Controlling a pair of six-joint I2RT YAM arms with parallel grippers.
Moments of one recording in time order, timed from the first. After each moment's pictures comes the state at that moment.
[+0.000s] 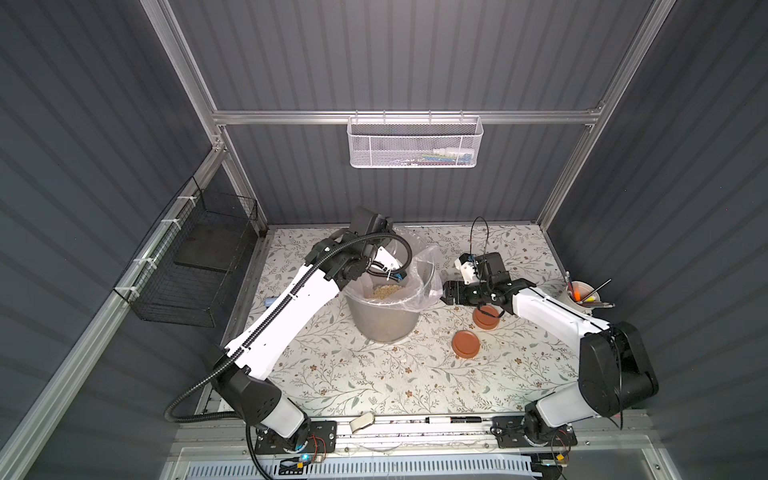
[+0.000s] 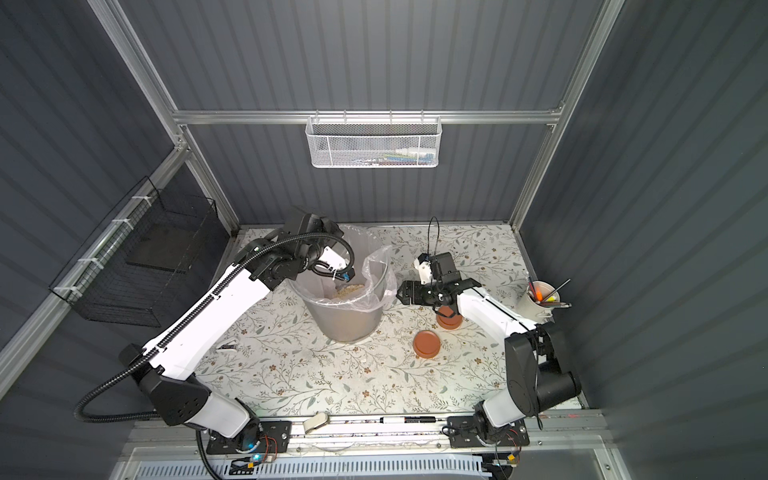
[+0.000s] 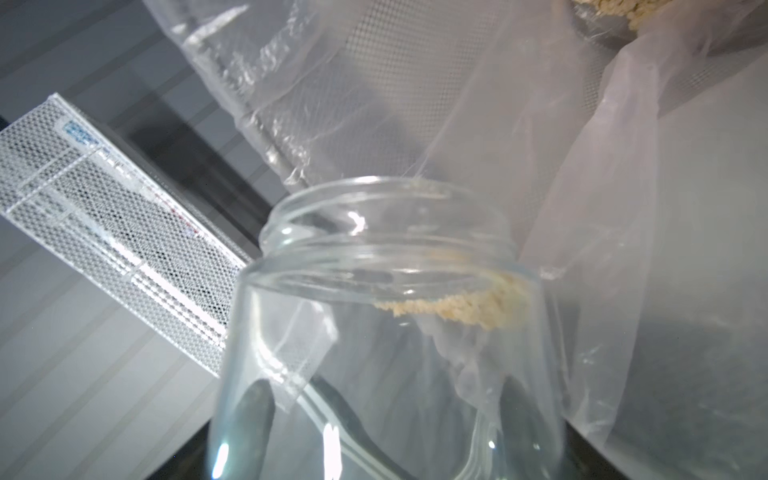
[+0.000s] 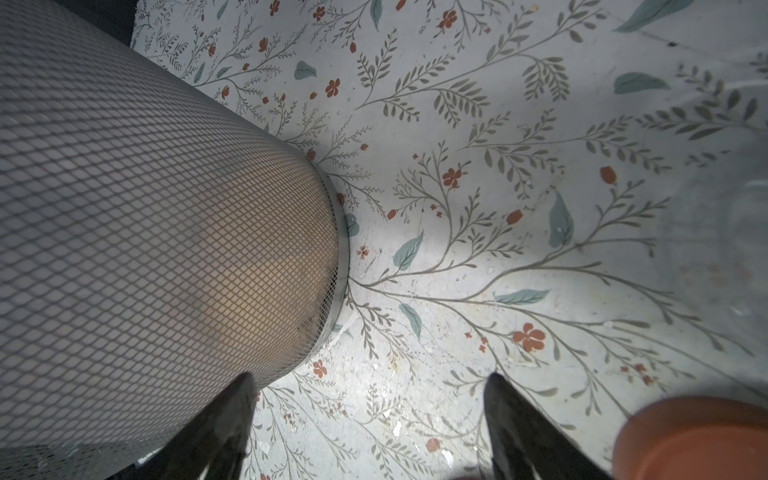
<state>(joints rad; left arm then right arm) -0.69 1.55 1.74 -0.83 -0.44 1.96 0.35 1.51 0.96 -0.34 -0.37 0.34</state>
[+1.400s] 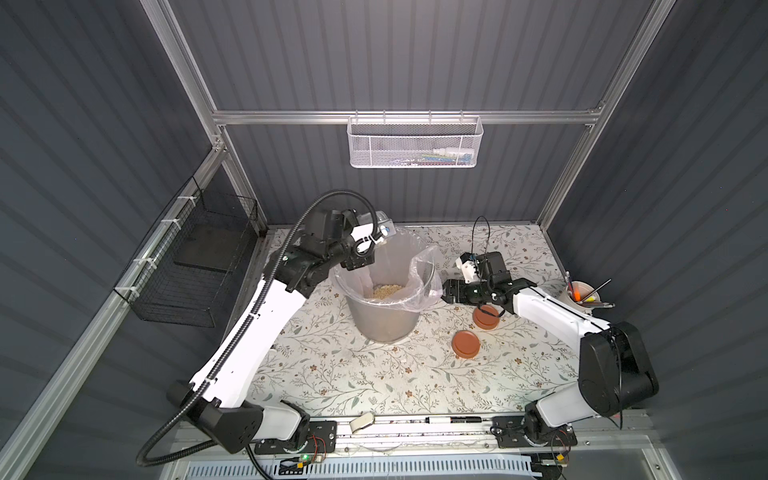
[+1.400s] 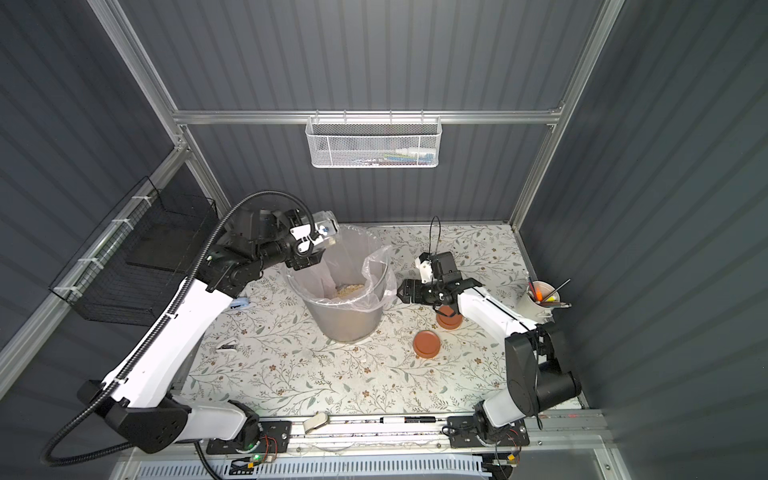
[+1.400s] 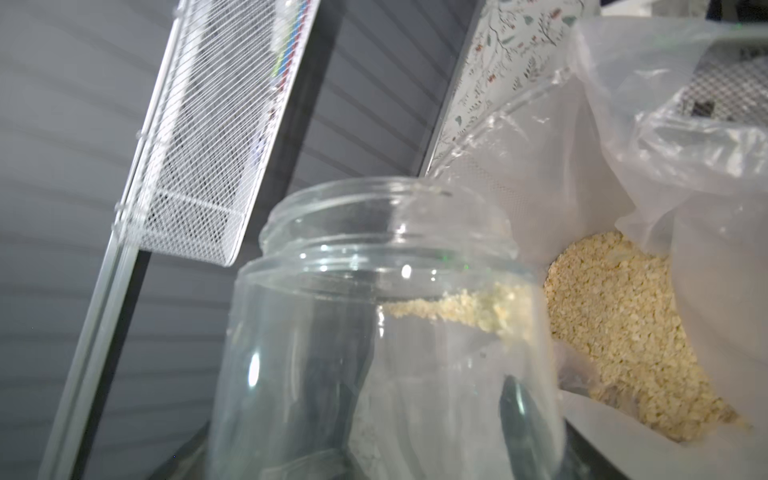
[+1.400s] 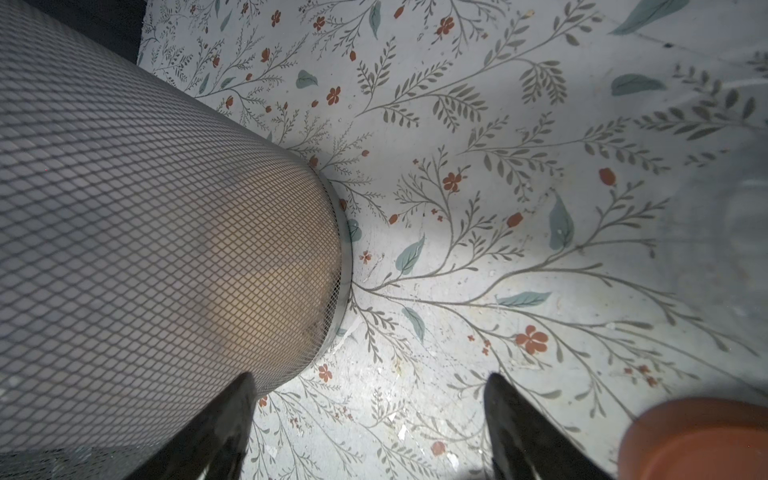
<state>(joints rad) -0.51 1.35 1.63 -0.73 -0.02 0.91 0.34 1.51 0.97 -0.34 -0.38 0.36</state>
